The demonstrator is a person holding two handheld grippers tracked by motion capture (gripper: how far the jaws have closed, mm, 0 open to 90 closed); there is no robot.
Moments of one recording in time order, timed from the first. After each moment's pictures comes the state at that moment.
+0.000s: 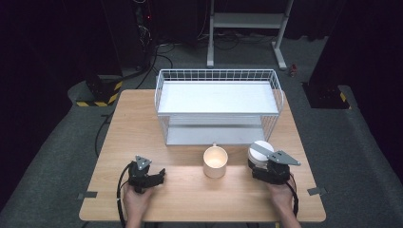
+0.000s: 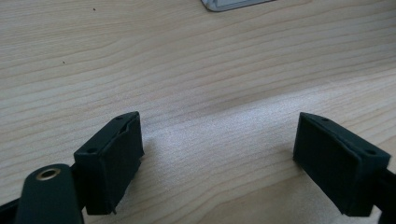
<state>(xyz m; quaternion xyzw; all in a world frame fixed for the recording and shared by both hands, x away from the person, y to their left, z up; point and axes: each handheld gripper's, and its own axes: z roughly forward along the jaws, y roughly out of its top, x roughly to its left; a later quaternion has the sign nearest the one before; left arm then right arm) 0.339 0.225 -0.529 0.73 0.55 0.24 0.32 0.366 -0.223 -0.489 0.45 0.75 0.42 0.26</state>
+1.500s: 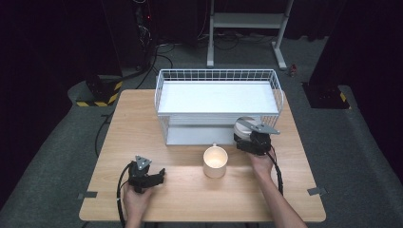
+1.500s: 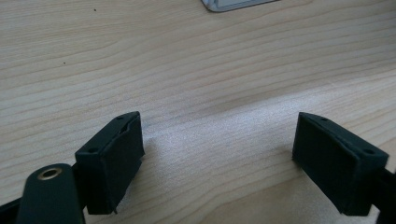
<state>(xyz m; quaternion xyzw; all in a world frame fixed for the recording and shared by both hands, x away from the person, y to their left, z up) 0.339 0.225 -0.529 0.73 0.55 0.24 0.32 0.456 -0.178 -0.480 0.47 0.73 0.44 0.25</state>
